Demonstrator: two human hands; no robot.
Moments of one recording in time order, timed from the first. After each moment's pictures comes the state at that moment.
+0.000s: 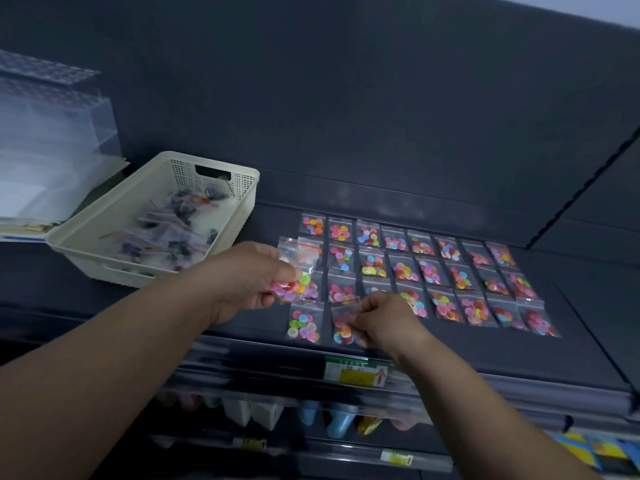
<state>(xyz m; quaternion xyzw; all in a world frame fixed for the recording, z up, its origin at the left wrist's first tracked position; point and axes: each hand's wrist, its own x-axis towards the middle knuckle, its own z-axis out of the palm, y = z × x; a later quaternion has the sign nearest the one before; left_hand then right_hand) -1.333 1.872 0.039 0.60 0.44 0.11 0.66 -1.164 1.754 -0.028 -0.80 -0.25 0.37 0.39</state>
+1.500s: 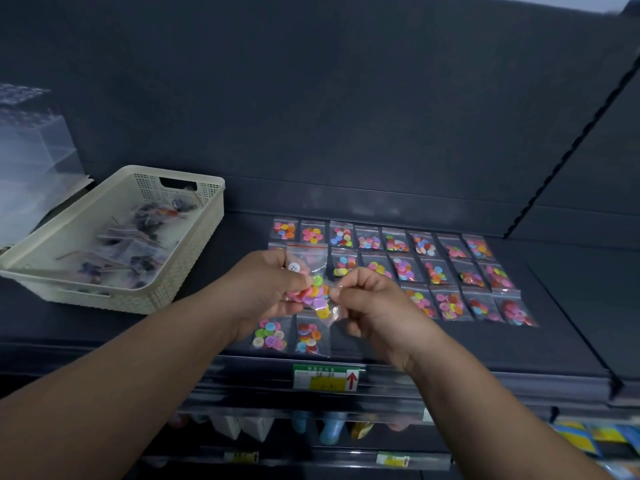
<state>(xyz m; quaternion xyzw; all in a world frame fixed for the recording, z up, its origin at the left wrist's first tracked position) -1.279 1.837 0.035 0.58 0.40 0.15 0.69 -1.143 1.733 0.002 -0.58 -0.28 0.49 0.58</state>
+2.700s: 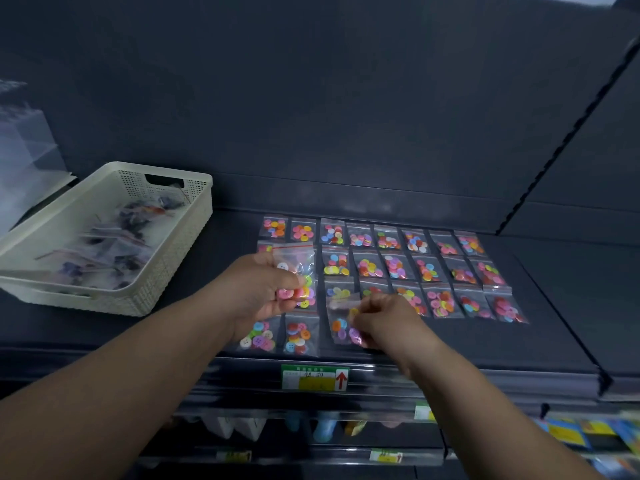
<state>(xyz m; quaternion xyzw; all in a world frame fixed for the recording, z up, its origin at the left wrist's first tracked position) -1.265 1.840 0.022 0.52 0.43 0.17 0.72 -1.116 1.715 -0.025 -0.77 -0.23 0.39 0.45</state>
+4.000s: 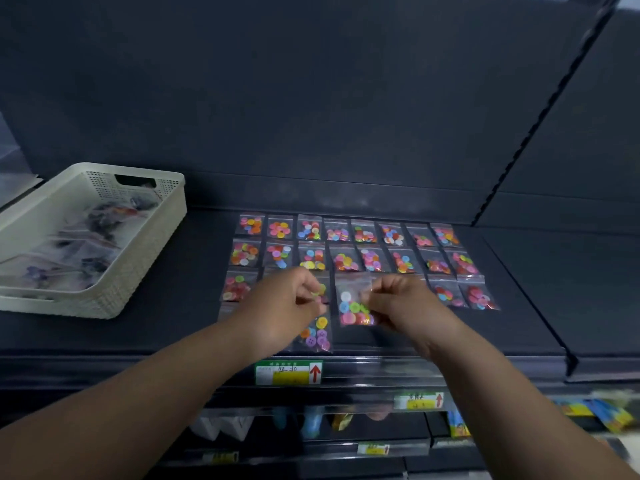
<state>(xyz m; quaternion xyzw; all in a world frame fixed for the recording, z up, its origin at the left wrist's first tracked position) -1.242 1.793 0.006 0.83 0.31 0.10 0.45 -1.080 1.682 0.000 -0.76 -0.27 0.37 0.47</state>
